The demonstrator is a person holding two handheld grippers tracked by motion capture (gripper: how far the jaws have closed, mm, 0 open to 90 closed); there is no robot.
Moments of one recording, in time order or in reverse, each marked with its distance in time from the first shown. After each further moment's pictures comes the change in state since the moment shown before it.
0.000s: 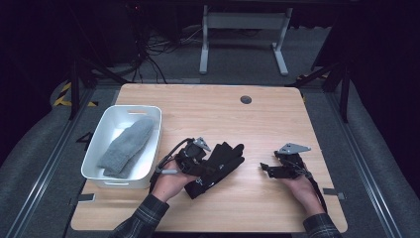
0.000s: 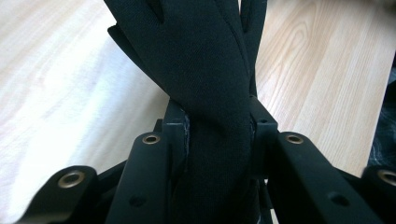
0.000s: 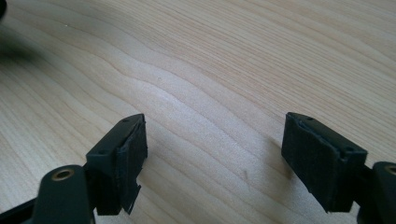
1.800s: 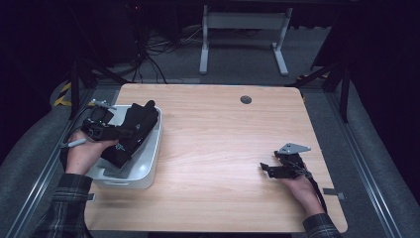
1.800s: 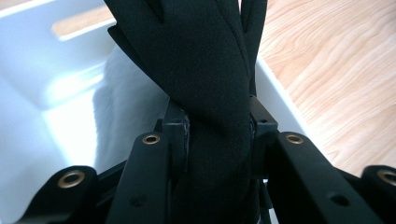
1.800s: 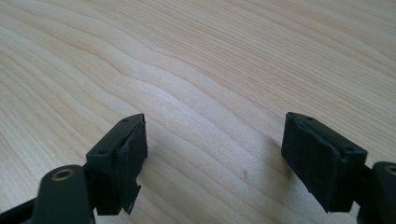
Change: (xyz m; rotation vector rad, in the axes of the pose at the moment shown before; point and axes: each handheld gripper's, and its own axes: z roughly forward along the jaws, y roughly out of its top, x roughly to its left) left arm 0.131 -0.087 -0.175 -0.076 0.291 -0.364; right arm 0.000 0.000 0.000 -0.001 0.001 0.001
